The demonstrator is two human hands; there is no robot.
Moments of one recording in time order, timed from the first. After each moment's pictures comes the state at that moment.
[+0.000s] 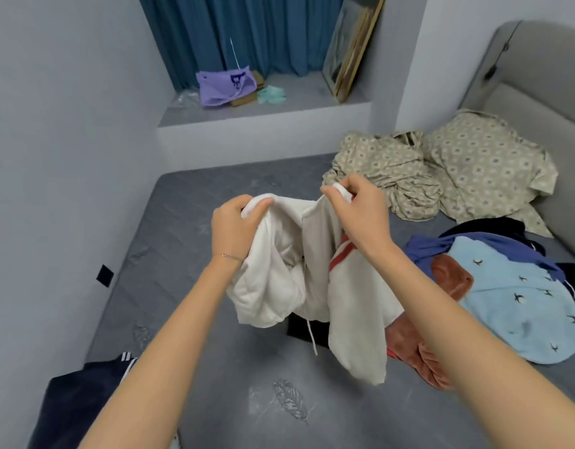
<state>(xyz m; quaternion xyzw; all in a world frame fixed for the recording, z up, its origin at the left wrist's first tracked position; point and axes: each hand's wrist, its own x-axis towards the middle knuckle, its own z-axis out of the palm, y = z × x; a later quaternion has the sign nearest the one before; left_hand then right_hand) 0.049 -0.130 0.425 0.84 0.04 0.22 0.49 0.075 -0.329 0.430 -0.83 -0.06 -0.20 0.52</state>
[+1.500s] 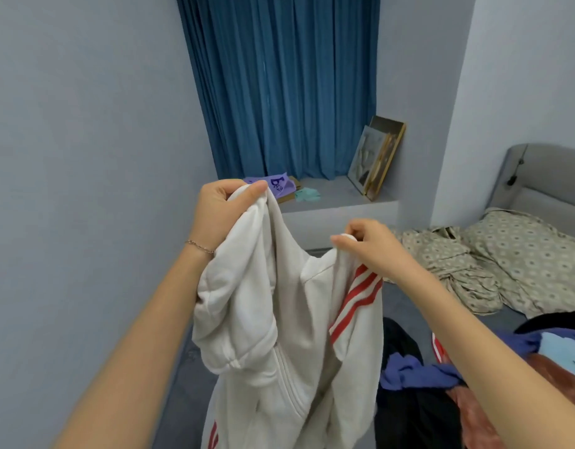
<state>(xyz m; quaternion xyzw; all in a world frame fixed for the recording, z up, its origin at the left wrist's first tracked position) 0.035 0.130 0.641 0.78 -0.13 0.31 0.54 0.072 -0.101 0.573 -0.88 -0.18 -0.09 0.43</state>
